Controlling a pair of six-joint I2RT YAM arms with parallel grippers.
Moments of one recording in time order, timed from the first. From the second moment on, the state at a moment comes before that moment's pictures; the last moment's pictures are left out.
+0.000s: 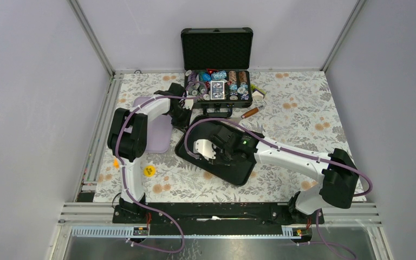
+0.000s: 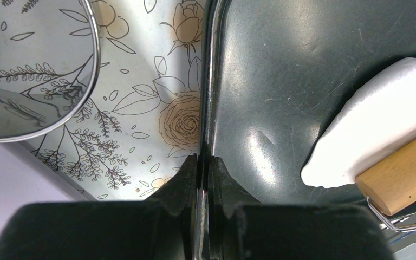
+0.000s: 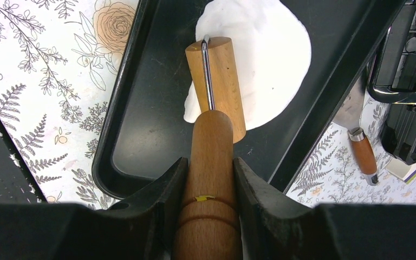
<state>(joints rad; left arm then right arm) -0.31 2.04 1.47 -0.74 0.32 0.03 1.05 1.50 1.15 -0.76 0.08 -0.54</state>
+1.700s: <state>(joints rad) -0.30 2.04 1.47 -0.74 0.33 0.03 1.05 1.61 1.24 -0.67 0.09 -0.55</state>
